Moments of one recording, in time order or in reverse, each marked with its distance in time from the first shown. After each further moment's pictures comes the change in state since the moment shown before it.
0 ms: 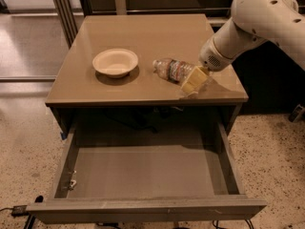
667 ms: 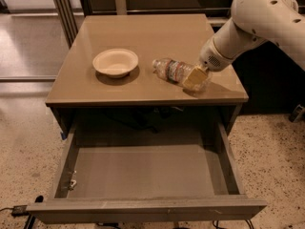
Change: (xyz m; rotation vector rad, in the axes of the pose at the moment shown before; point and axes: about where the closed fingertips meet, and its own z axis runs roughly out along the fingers) arm -0.001 0.000 0.000 -0.002 0.000 -0.002
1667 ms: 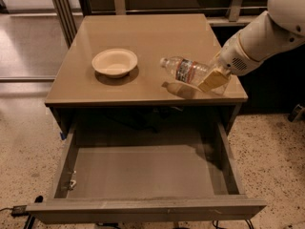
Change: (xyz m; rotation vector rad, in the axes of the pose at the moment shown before) arm 0.021 0.038 -0.065 0.012 -0.041 -0.043
